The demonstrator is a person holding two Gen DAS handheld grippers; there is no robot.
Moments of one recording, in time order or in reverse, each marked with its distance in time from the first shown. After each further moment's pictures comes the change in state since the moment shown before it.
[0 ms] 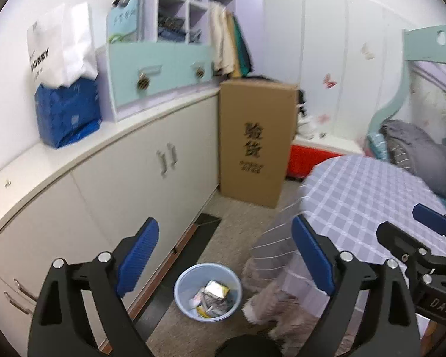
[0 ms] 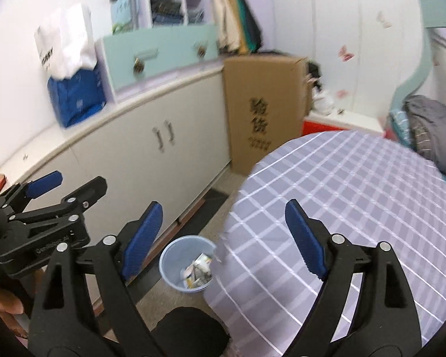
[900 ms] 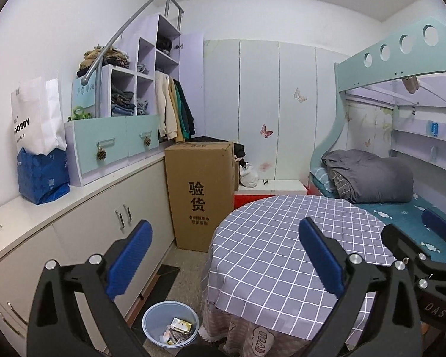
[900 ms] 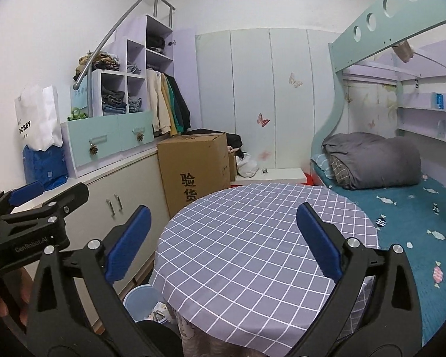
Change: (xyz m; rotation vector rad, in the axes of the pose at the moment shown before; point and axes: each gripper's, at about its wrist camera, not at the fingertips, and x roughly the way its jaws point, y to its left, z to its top) left arm -0.158 -0.083 -0.023 0.108 -0.290 -0.195; right arm -0.200 -0.042 -0.067 0.103 -0.372 -0.276
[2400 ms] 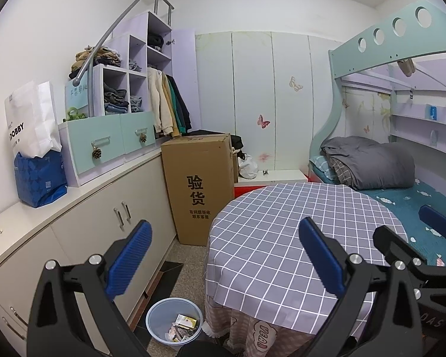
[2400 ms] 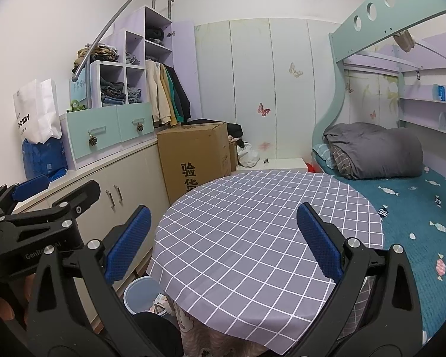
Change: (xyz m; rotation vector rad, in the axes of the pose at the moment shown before) left arm 0.014 -0.017 -0.017 0.051 0.036 0.007; right arm 0.007 -0.002 -0.018 0.013 0.047 0.011
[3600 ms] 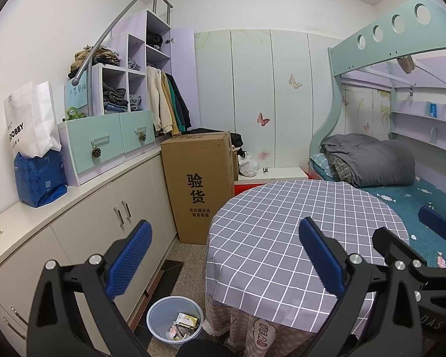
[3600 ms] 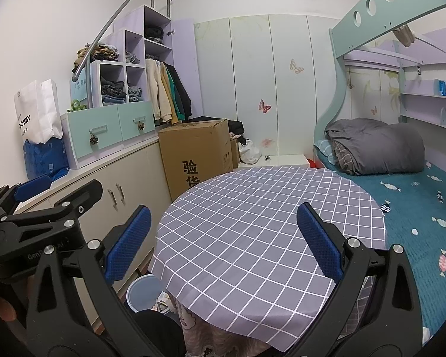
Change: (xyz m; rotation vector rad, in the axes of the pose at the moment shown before) left arm 0.002 -0.001 -0.001 0.006 0.007 0.000; right arm 0.004 -0.002 -0.003 0.010 0.010 0.010
